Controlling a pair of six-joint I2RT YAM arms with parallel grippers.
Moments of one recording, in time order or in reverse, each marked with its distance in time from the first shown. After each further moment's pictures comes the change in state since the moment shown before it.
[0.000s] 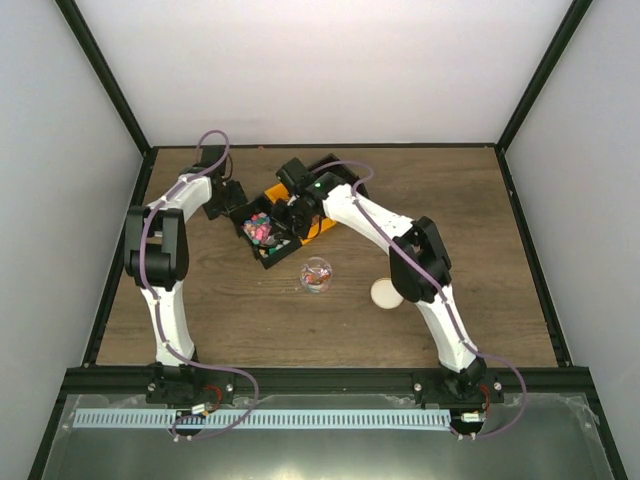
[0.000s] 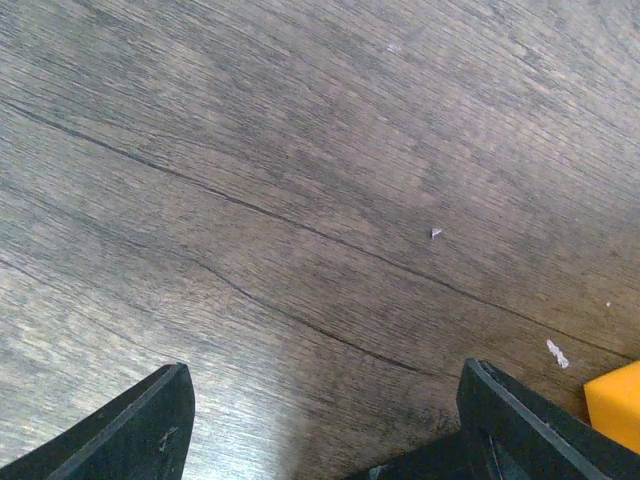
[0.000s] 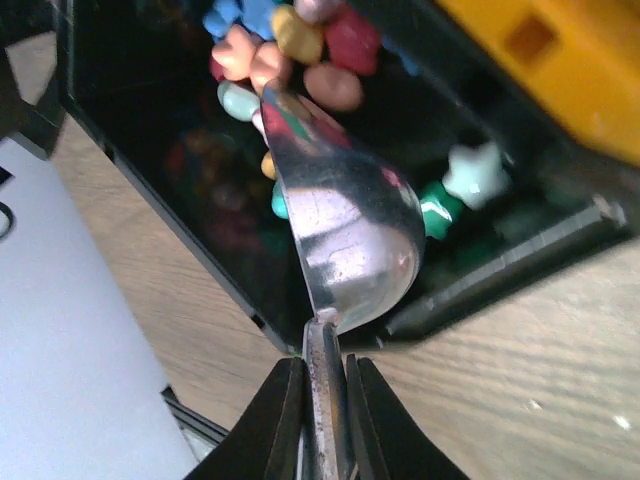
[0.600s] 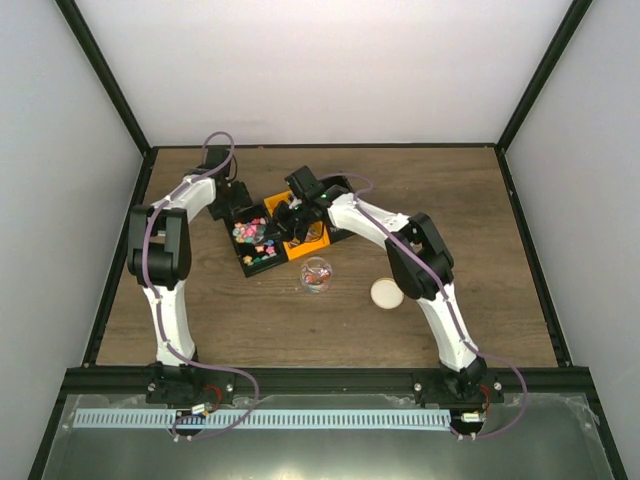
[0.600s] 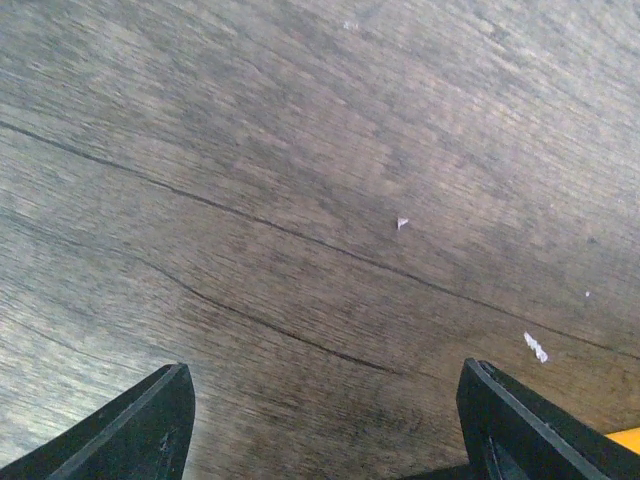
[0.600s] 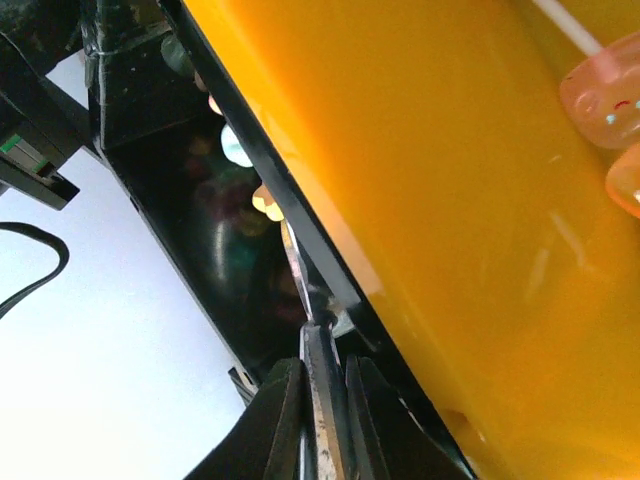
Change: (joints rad) left arm -0.018 0.016 -0.007 0.039 0.013 -0.003; right arm -0.050 0.002 -0.237 0.455 -0.192 0.104
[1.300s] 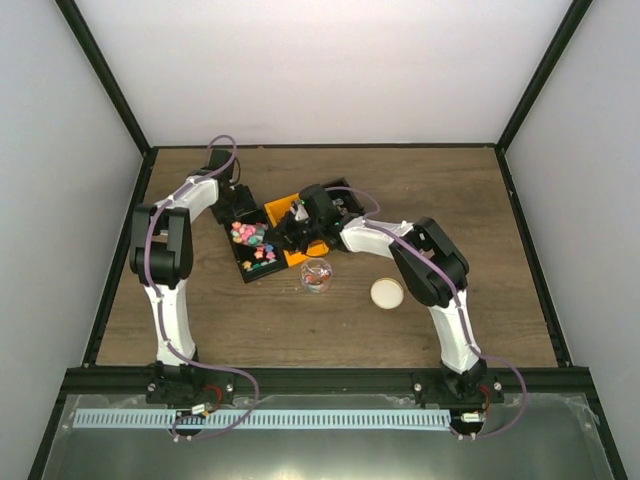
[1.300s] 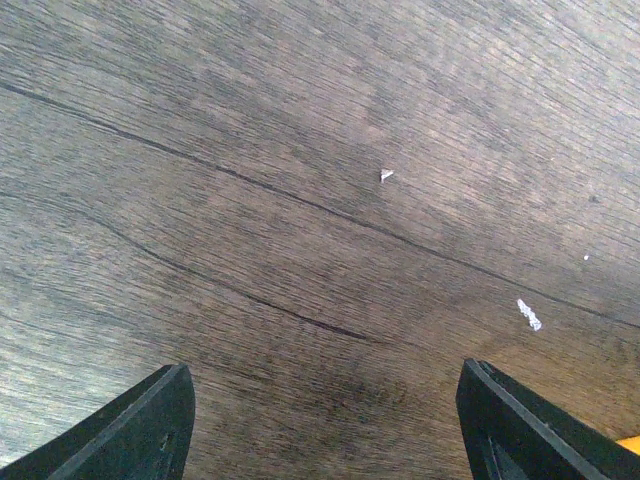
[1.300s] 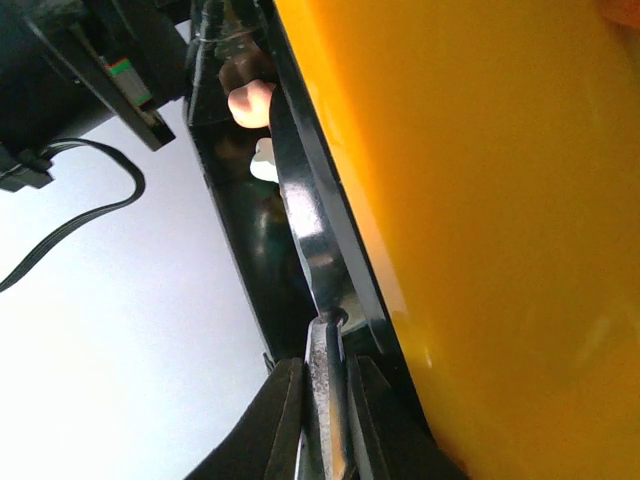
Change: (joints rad) left arm -0.014 0.016 0.000 -0.029 0.050 -0.022; right arm 0.013 -0.124 -0.377 0.519 -0.039 0.048
